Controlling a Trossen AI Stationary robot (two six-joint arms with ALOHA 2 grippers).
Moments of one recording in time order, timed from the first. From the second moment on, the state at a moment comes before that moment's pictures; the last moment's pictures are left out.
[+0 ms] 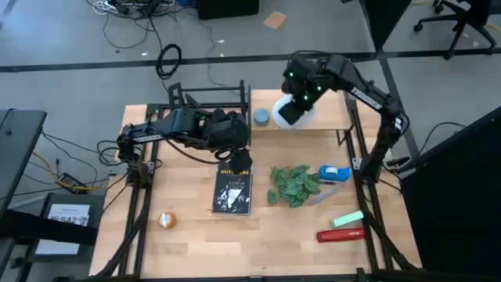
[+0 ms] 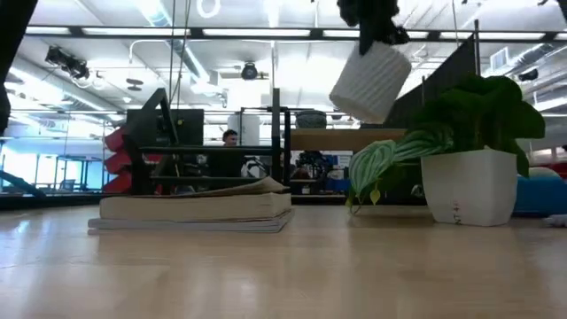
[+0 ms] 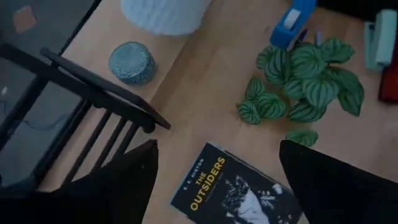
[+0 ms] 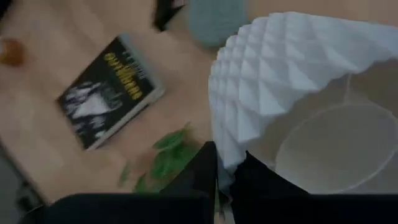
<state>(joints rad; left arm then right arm) -0.09 1.85 2.36 -1.48 -0.40 -0.50 -0.51 1.75 2.11 -1.57 -0.10 0.27</state>
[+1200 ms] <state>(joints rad) -0.09 1.85 2.36 -1.48 -0.41 -0.55 -0.51 1.81 2.08 -1.57 0.04 0.07</state>
